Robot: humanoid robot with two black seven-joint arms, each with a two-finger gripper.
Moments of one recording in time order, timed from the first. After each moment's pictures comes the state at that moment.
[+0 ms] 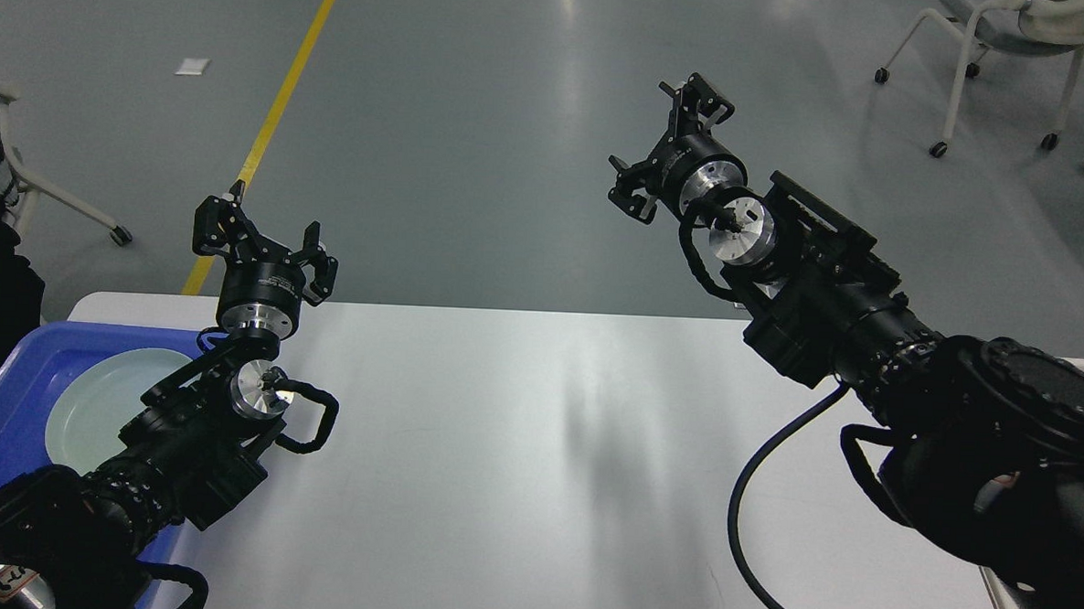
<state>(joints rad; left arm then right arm) -0.81 0.03 -0.76 -0.26 -0.18 -0.29 -0.59 1.21 0.13 0.43 0.20 0.34 0.06 0.02</state>
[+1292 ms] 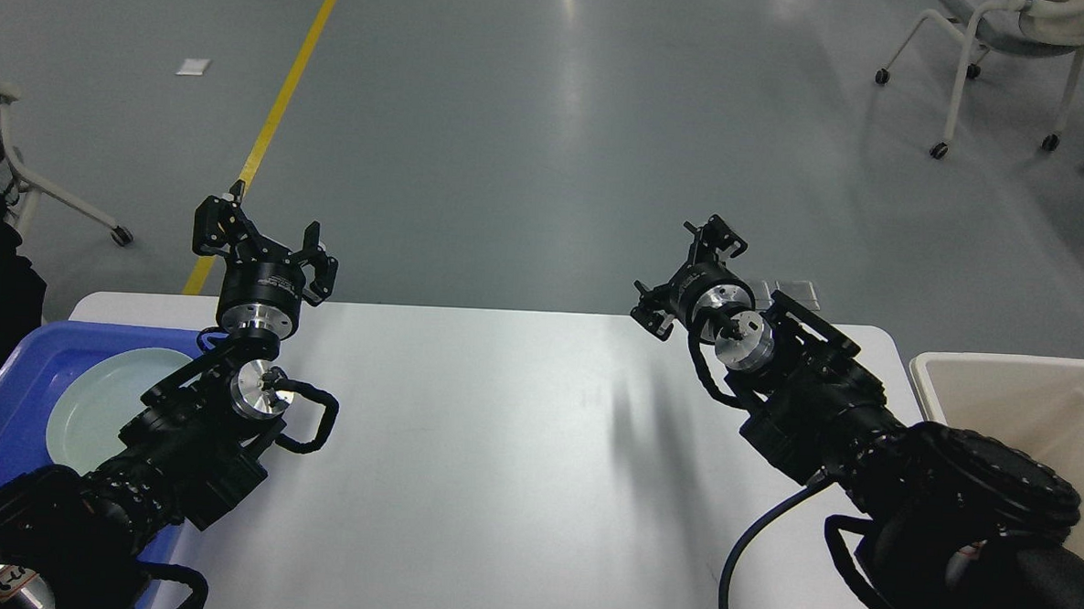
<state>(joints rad) -0.81 0.03 -0.76 -0.26 -0.18 -0.29 -0.59 1.00 0.17 0.47 0.10 0.34 0.06 0.02</state>
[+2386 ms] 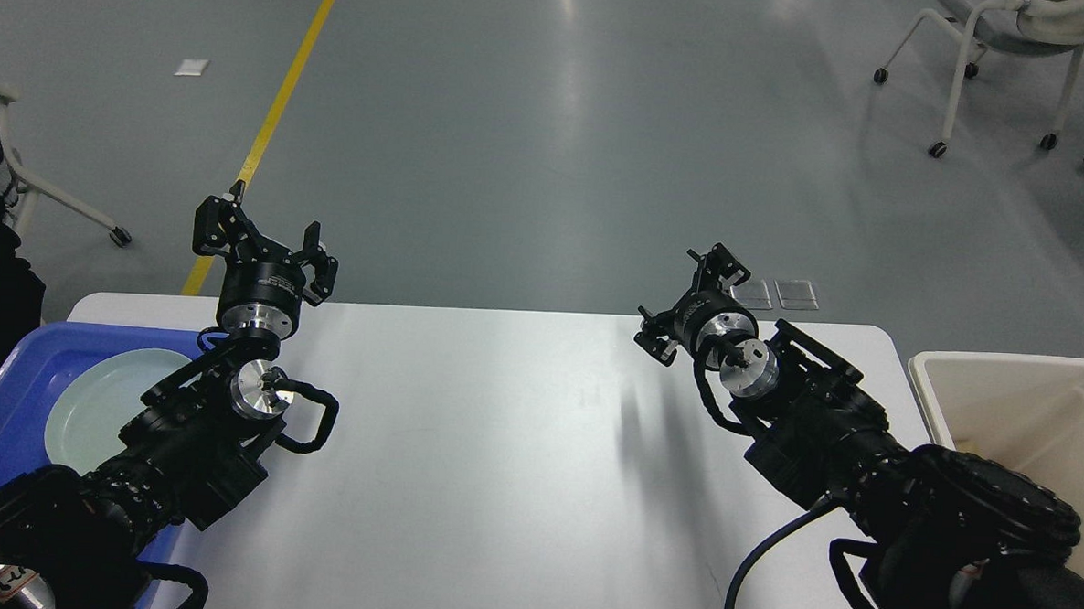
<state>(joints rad) -0.81 0.03 -0.76 -0.26 -0.18 -0.29 -0.59 0.95 0.16 0.47 0.11 0.34 0.08 0.03</state>
